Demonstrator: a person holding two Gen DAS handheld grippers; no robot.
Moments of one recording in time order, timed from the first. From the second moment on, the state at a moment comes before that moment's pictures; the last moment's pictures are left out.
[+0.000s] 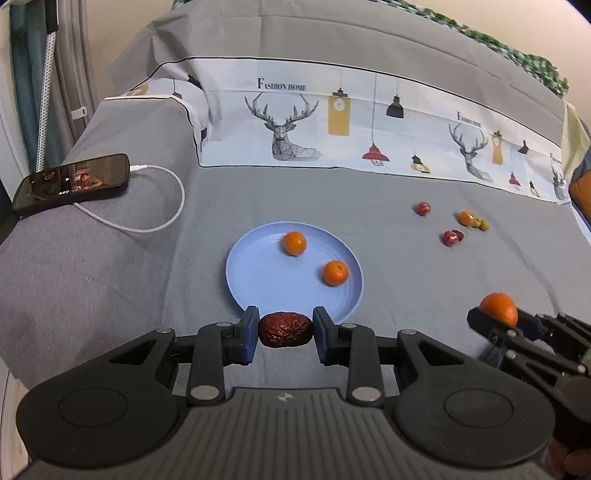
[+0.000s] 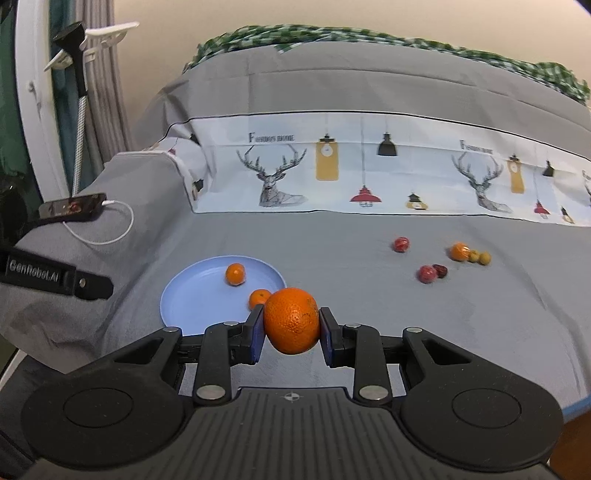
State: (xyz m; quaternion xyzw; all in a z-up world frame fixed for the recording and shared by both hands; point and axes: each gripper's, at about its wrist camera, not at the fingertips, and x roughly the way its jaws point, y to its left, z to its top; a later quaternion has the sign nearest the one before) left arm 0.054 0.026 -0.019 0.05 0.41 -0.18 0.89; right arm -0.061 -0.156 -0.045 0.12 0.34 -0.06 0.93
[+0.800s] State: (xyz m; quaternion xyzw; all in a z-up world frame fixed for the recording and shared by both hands) left arm 0.201 -0.009 -0.125 0.11 0.47 -0.15 0.86; right arm 0.086 -0.110 -0.144 0.07 0.44 0.04 0.90
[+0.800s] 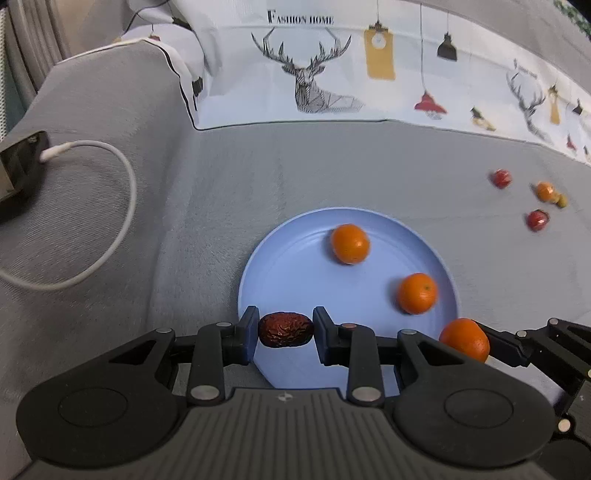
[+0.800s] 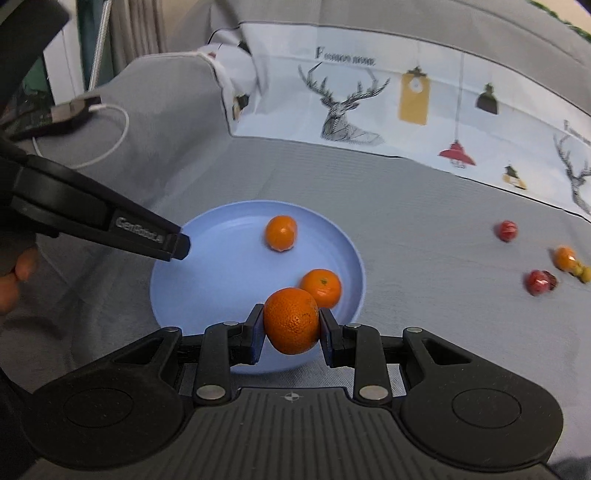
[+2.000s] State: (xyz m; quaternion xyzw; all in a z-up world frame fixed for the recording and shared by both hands) left arm 0.002 -0.002 -0.038 0.19 0.38 -0.17 0.89; right arm -0.084 -0.138 -0.032 0.03 0.35 -0.02 0.94
